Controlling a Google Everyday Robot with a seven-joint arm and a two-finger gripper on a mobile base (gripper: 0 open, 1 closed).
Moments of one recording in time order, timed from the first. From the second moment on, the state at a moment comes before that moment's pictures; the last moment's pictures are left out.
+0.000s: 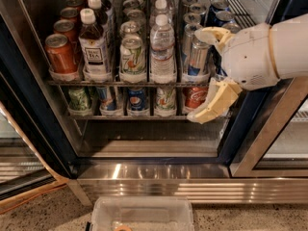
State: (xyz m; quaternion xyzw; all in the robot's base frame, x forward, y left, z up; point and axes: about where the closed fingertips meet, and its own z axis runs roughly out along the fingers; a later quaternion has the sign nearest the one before) arm 0.466 -0.077 0.973 -0.62 0.62 0.13 0.46
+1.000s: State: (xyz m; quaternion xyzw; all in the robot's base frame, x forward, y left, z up) arm 0.459 -0.060 0.966 -0.57 0.62 0.14 0.52
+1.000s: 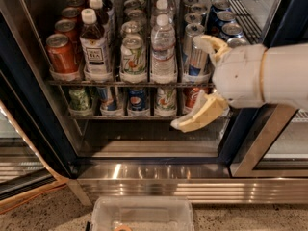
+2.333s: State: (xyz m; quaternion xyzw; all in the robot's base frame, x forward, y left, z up) arm 0.489 0.021 0.984 -0.44 0.59 0.06 0.67
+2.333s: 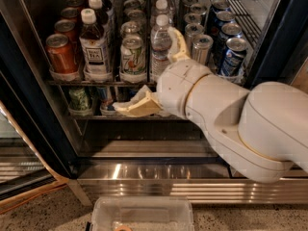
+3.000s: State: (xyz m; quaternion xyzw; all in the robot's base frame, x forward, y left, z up) arm 0.501 0.012 0.985 -0.41 0.60 0.04 0.68
